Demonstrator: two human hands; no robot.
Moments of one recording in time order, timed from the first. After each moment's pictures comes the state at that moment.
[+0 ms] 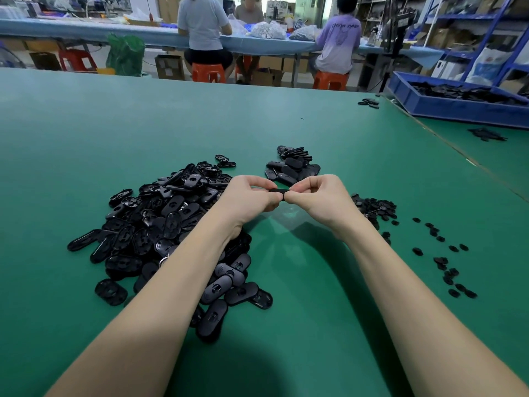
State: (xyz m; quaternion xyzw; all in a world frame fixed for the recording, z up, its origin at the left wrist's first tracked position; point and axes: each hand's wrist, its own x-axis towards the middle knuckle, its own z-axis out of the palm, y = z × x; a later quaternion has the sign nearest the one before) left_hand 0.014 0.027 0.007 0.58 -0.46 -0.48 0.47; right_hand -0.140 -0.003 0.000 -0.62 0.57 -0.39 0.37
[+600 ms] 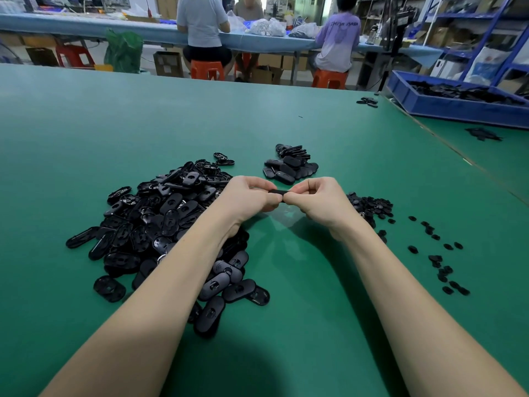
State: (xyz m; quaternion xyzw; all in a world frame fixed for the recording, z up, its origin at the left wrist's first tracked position) left_hand 0.015 0.025 0.005 0.59 -0.46 -0.49 0.45; right_hand -0.145 -0.004 -0.007 -0.61 0.56 -0.38 0.40
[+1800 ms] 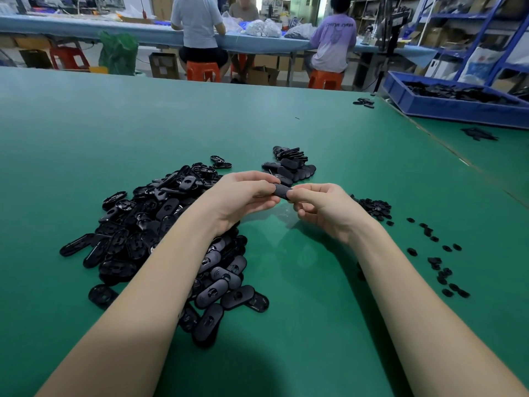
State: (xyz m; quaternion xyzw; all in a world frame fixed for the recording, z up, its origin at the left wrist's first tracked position) left_hand 0.027 0.025 0.021 0.48 -0.41 -0.61 0.48; right_hand -0.155 0.002 0.006 -0.48 0.45 -0.40 0.63
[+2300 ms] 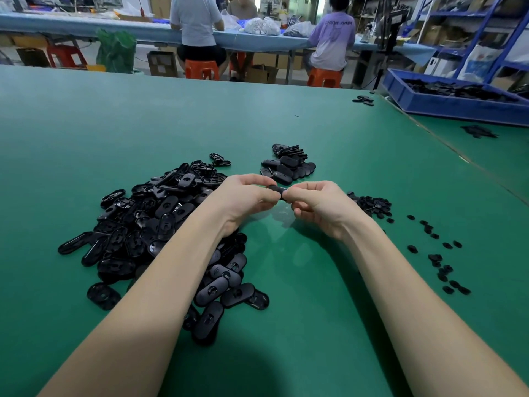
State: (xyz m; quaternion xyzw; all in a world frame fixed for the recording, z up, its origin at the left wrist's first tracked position) left_hand 0.017 0.026 0.015 0.53 -0.41 -0.57 0.48; right_hand -0.146 0.003 0.005 -0.48 0.48 -0.40 0.62
